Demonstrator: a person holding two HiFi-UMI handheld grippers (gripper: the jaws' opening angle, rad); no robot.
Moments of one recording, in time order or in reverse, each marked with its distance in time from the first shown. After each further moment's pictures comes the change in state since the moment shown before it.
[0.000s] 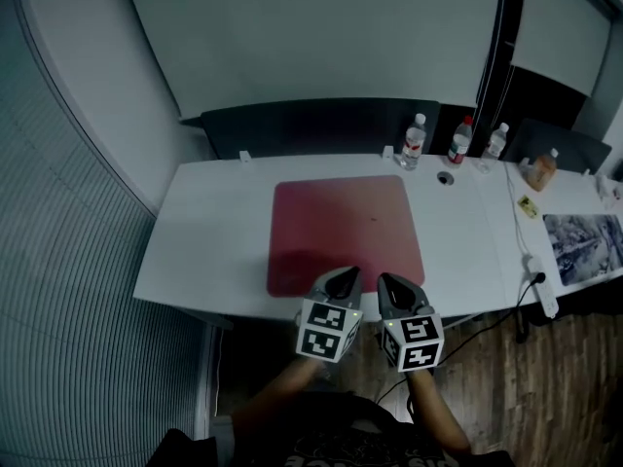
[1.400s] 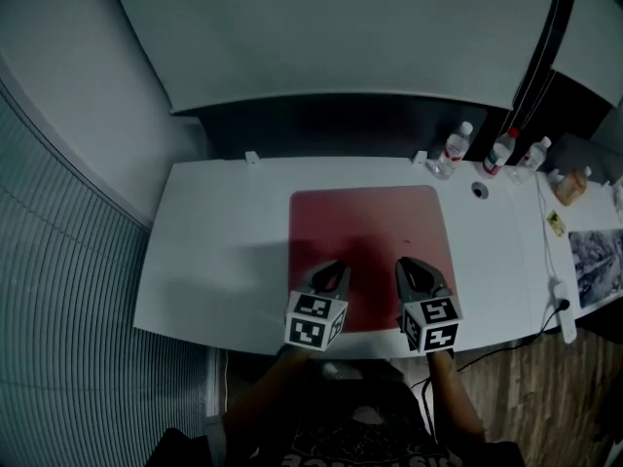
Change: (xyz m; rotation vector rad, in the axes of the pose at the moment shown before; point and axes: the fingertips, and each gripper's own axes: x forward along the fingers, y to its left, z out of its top) left arm 0.076 0.178 -0.033 -0.110 0.075 -0.008; right arm 0.171 -0.026 0.014 -0.052 0.107 -0.009
